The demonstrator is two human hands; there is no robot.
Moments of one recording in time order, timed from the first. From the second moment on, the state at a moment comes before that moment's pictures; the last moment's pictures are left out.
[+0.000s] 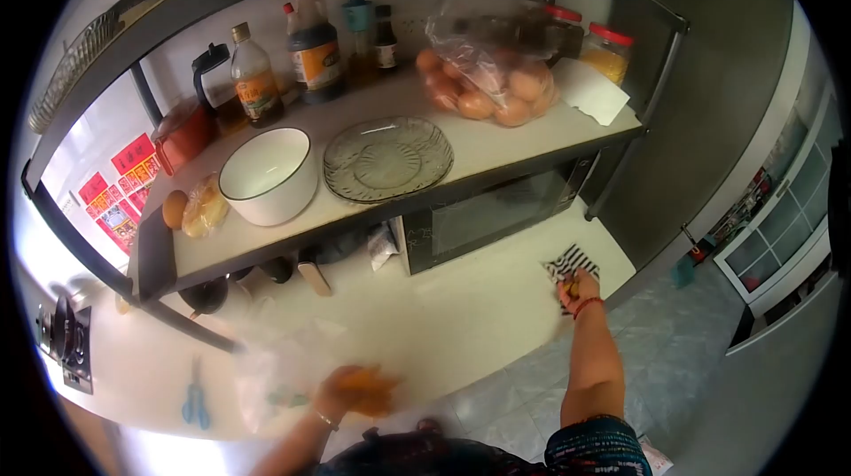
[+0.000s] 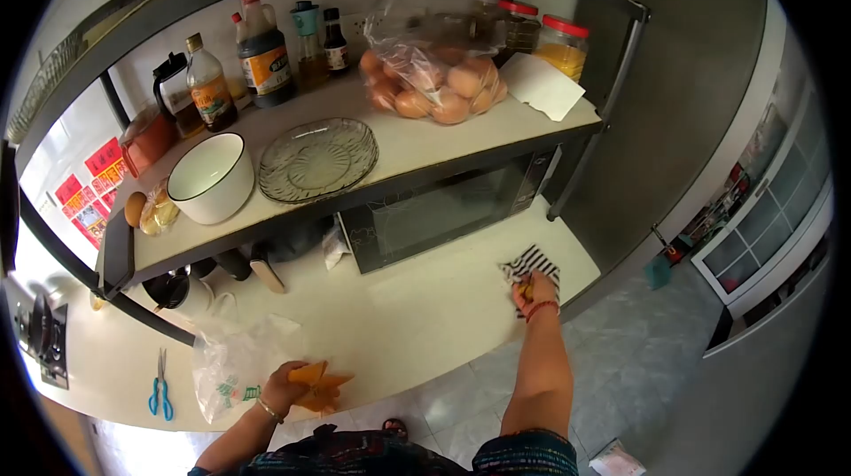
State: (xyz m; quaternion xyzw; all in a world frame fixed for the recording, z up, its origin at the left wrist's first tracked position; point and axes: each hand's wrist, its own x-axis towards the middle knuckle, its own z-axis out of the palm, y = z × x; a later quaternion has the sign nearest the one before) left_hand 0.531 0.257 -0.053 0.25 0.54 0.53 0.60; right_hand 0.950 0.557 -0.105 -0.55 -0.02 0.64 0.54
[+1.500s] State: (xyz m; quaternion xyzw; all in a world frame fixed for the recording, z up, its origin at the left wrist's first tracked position) left_hand 0.340 -0.260 -0.085 0.07 0.91 0.25 0.33; right_hand 0.426 0.073 -0.027 -0.16 -0.08 0.98 -0.04
